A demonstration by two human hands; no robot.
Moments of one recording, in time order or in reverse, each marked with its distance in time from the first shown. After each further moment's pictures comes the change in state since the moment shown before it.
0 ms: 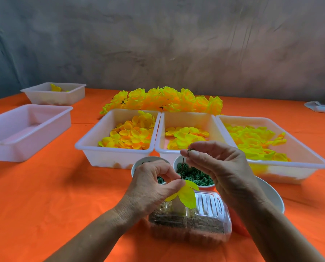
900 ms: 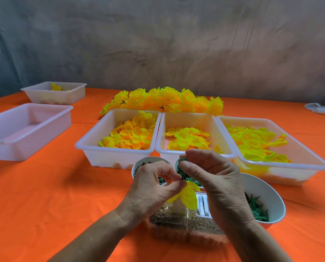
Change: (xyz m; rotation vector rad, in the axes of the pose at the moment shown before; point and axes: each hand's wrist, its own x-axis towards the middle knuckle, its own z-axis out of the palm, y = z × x) left_hand -0.002 0.001 0.000 -0.022 0.000 -0.018; right_hand -0.019 0.014 0.022 0.054 0.108 -0.075
